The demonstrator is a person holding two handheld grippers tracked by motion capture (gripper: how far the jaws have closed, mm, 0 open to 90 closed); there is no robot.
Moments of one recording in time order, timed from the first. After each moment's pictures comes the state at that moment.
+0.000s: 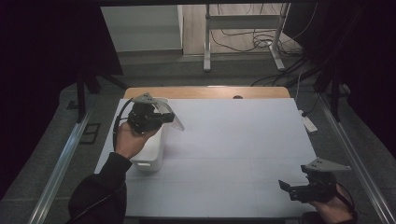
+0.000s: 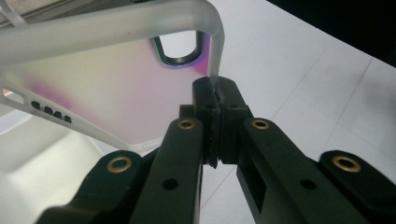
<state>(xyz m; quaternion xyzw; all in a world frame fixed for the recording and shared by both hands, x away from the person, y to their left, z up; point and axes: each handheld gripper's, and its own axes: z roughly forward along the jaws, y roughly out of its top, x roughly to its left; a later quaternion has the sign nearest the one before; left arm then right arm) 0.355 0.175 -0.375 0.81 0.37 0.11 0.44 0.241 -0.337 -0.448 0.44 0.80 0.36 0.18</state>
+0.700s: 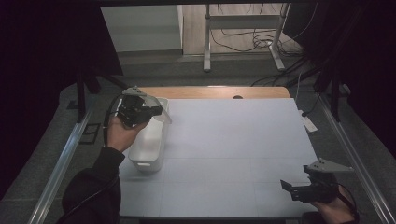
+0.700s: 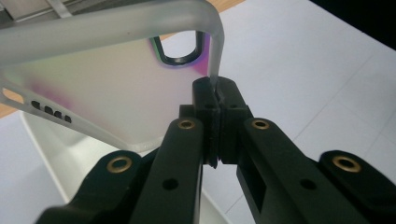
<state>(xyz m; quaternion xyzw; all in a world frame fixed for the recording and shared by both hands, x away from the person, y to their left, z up) 0.371 0.203 -0.372 0.80 0.42 0.13 0.41 0.239 -0.341 -0.447 0.44 0.80 0.36 0.19</state>
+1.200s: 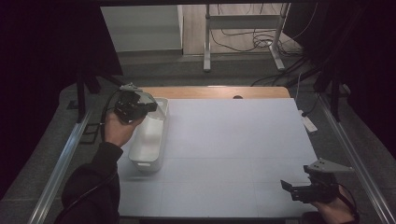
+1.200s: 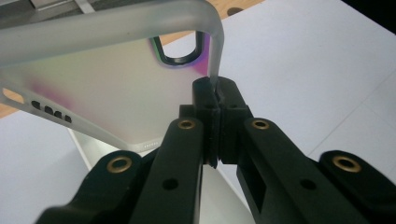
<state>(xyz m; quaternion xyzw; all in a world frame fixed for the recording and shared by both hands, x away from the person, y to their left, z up) 0.386 0.216 -0.375 0.79 0.44 0.14 0.39 0.239 -0.341 -0.447 0.44 0.80 0.36 0.19</state>
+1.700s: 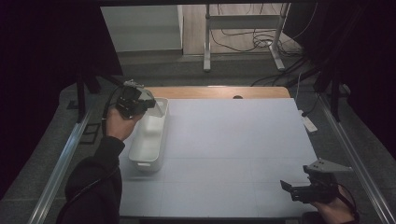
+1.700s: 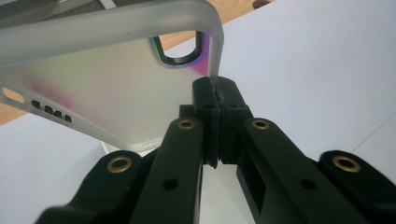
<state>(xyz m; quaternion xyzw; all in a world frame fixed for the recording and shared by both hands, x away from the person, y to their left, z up) 0.408 0.218 -0.381 0.79 0.46 0.16 0.36 0.239 -0.340 -0.448 0.44 0.80 0.36 0.18</state>
